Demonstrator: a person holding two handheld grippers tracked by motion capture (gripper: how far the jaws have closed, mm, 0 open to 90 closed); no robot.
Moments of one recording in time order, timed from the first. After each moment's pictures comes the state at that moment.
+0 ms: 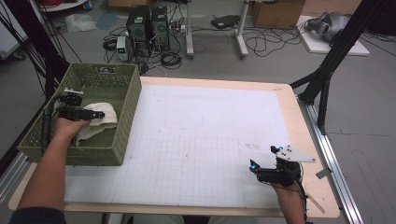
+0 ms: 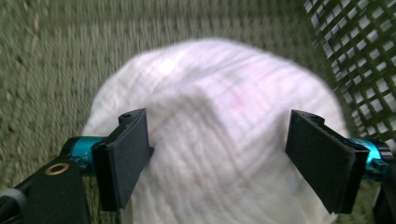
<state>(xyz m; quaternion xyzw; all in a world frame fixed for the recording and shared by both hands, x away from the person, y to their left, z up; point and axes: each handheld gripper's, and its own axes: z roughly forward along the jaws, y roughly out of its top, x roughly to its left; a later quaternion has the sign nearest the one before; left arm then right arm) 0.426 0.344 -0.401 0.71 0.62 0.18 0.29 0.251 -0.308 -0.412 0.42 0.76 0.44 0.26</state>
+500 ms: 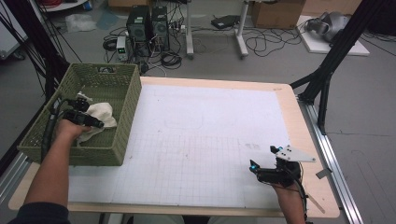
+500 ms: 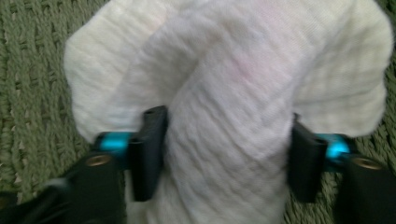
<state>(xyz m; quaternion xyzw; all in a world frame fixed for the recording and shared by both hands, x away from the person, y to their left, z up) 0.429 0.337 -0.409 0.76 0.61 0.16 0.18 0.251 -0.308 -0.412 0.42 0.76 0.44 0.25</state>
